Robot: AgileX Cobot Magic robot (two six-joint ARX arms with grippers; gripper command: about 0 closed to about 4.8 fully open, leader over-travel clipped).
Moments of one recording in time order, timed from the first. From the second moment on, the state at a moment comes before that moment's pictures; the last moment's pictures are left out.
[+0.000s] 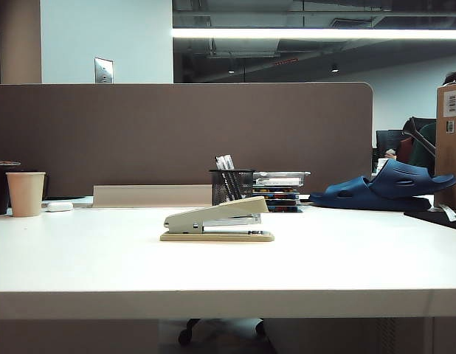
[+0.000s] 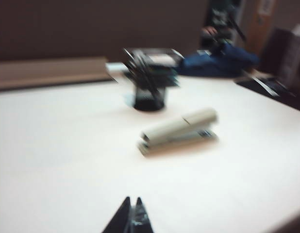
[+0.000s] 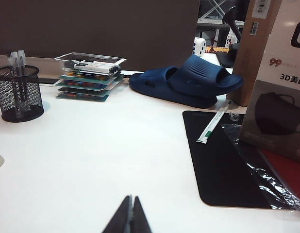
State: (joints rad) left arm -0.04 0.00 0.01 -0.01 0.47 -0.02; right arm 0.00 0.00 0.01 0.02 -0.05 -0.05
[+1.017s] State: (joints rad) left arm -0.04 0.00 0.01 -0.14 0.58 -0.02; right arm 0.00 0.27 0.48 -0.27 -0.18 -0.05
